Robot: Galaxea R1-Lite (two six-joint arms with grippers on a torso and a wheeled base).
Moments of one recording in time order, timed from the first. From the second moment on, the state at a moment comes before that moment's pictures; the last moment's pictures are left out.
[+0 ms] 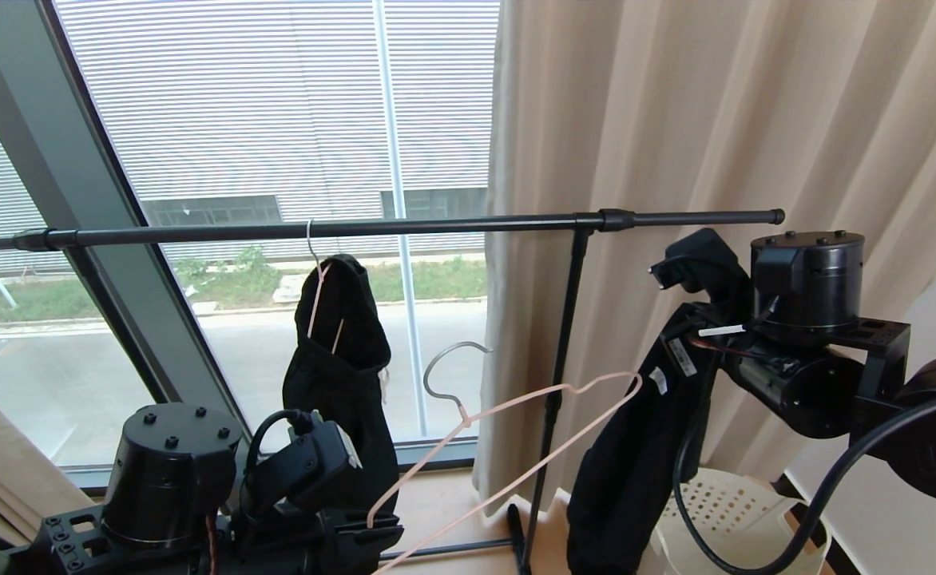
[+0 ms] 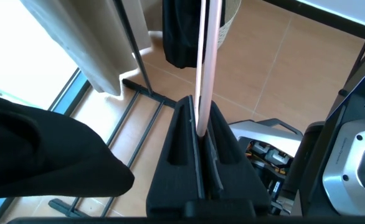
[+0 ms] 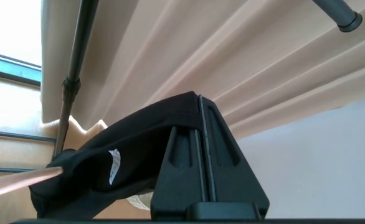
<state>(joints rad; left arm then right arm) -0.60 1.59 -0.33 -0.66 -0.35 0.27 0.50 1.72 -0.84 -0.51 -0.64 -0.31</state>
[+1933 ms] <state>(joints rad) -0.63 1.67 -0.35 -0.75 -0.36 0.18 0.68 1.75 -0.79 -0.55 -0.68 -0.29</state>
